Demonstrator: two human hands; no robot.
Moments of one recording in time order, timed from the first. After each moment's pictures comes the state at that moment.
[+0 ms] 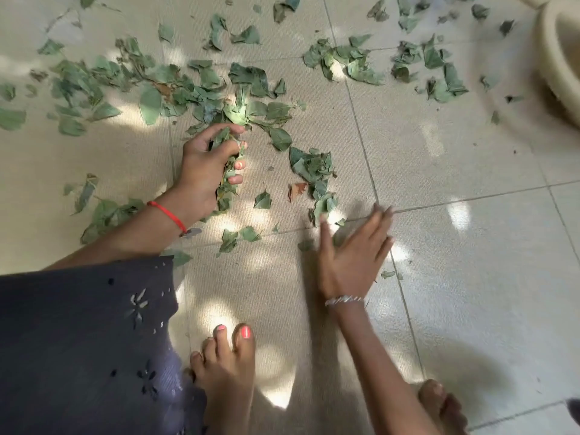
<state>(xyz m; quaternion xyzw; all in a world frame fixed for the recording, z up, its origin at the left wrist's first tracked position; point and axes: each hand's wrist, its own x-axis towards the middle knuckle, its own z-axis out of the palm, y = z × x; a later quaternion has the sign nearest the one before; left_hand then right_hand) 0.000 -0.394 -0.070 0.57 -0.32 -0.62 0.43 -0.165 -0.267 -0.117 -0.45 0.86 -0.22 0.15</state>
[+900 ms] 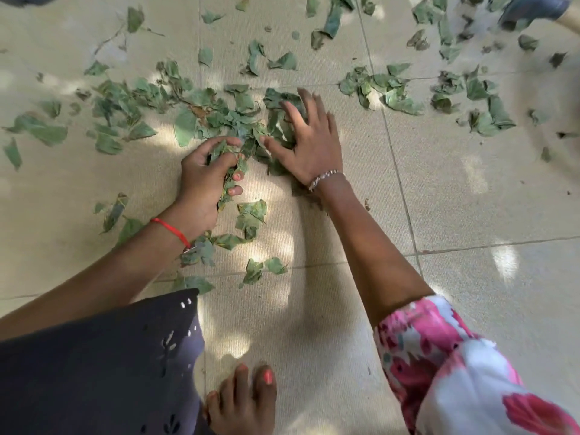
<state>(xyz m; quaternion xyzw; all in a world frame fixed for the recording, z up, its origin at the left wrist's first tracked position) 0.034 -0.420 -0.083 0.62 -0.29 -0.56 0.47 -0.119 -0.482 -0.121 -0.75 0.63 -0.15 0.12</state>
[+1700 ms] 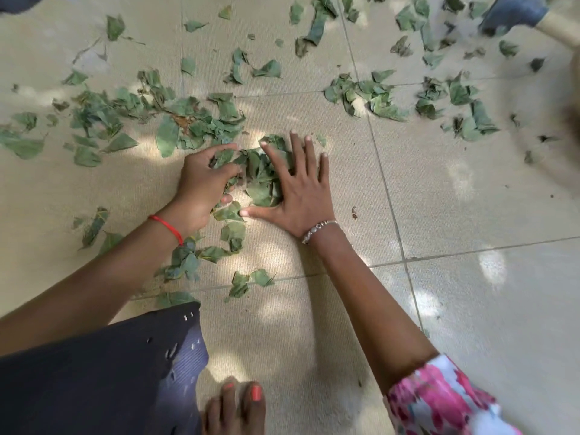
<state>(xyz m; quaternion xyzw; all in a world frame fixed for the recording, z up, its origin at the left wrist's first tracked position) 0.024 -0.439 -0.094 0.67 -0.38 -0.52 0.38 -0.129 -0.427 -0.134 -0.78 0.61 -0.07 0.12</state>
